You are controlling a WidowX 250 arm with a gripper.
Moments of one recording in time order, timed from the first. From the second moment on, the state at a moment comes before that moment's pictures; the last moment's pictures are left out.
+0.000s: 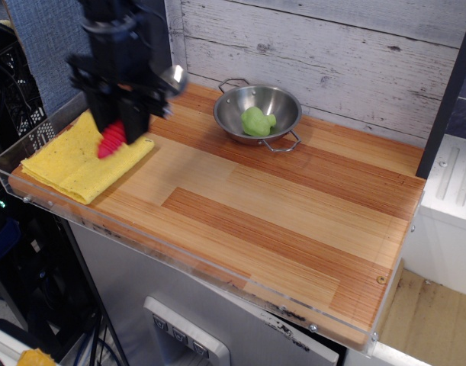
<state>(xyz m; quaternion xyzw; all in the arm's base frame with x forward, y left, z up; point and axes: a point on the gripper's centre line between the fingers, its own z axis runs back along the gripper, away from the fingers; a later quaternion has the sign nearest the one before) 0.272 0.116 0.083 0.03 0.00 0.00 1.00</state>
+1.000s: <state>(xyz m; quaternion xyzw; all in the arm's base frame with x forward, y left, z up) 0.259 0.181 0.049 -0.01 0.04 -0.02 1.00</state>
